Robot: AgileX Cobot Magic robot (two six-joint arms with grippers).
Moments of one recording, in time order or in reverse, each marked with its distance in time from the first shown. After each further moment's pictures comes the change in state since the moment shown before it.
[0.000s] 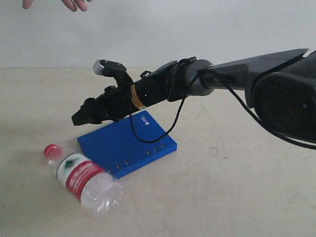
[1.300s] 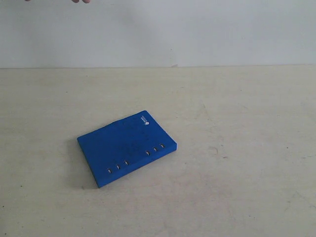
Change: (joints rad) left arm 0.000 0.000 0.000 0.000 0.000 0.000; right arm -1.066 -1.161 0.099 0.000 -0.446 -0.049
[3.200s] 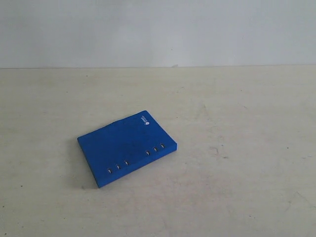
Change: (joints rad) left arm 0.000 0.942 -0.655 0.243 0.724 -0.036; right arm 0.235 -1.060 1.328 -0.018 0.256 0.070
